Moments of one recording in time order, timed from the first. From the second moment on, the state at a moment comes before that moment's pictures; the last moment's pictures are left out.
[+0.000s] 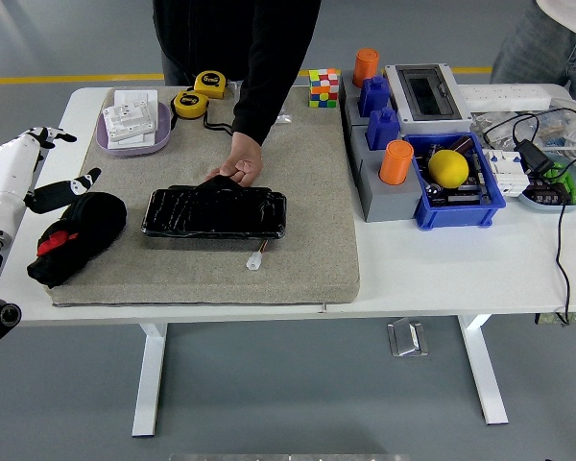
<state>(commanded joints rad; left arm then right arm) -0.36 0.60 -0.85 -1.22 1.66 0.60 0.12 0.14 -0.28 0.75 0.25 -0.52 0.04 -0.25</state>
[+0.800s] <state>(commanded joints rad) -0.41 0.51 -0.76 -1.00 1.58 0.63 0.04 0.14 -0.27 0.74 0.25 -0.51 0.05 -0.25</state>
